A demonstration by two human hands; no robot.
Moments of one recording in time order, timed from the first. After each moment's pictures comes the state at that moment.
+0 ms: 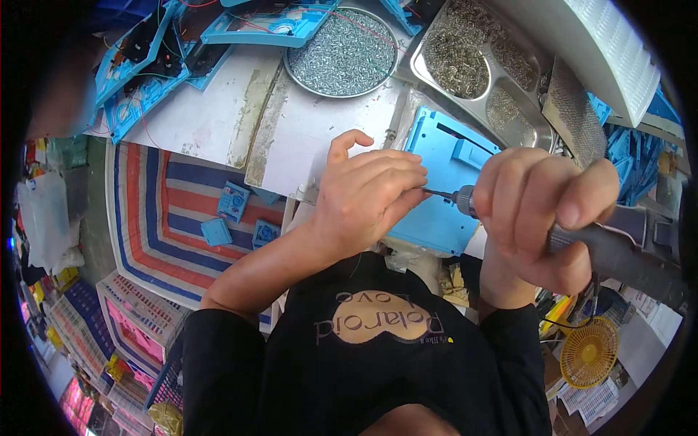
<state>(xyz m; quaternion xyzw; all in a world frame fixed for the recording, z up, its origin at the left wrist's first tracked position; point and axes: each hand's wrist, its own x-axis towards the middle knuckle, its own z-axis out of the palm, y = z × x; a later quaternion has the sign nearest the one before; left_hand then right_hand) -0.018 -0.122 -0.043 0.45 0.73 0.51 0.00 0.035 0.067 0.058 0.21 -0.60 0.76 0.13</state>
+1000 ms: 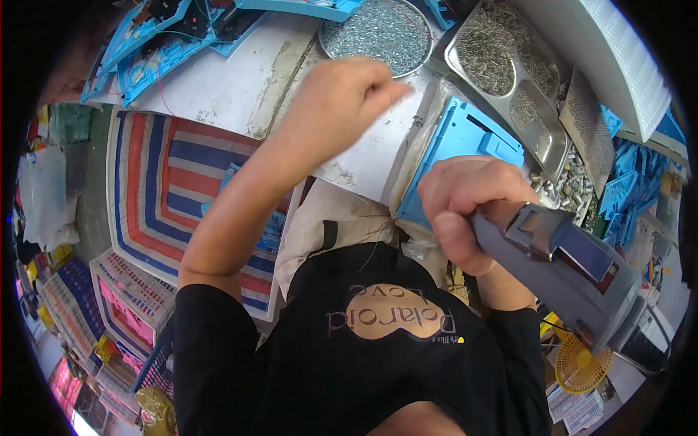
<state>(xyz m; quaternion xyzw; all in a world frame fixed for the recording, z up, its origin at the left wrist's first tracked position) -0.101 -0.142 -0.043 0.40 0.81 0.43 0.06 0.049 0.016 0.017 0.11 -0.72 0.68 0.13</state>
